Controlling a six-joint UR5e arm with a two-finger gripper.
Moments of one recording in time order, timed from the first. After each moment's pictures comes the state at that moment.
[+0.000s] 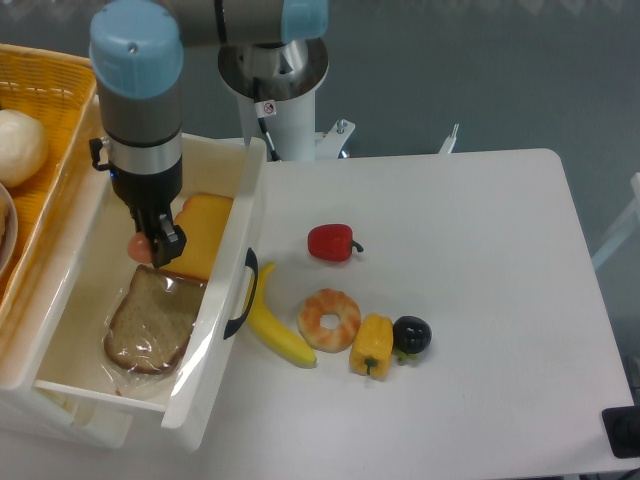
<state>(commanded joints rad) 2.10 -1.76 -1.53 -1.31 1.39 1.11</state>
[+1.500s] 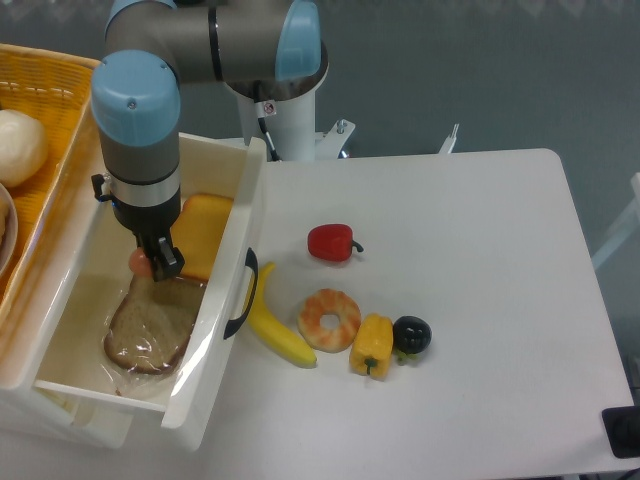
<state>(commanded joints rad) 2.10 -1.80 -1.55 -1.31 1.40 1.11</state>
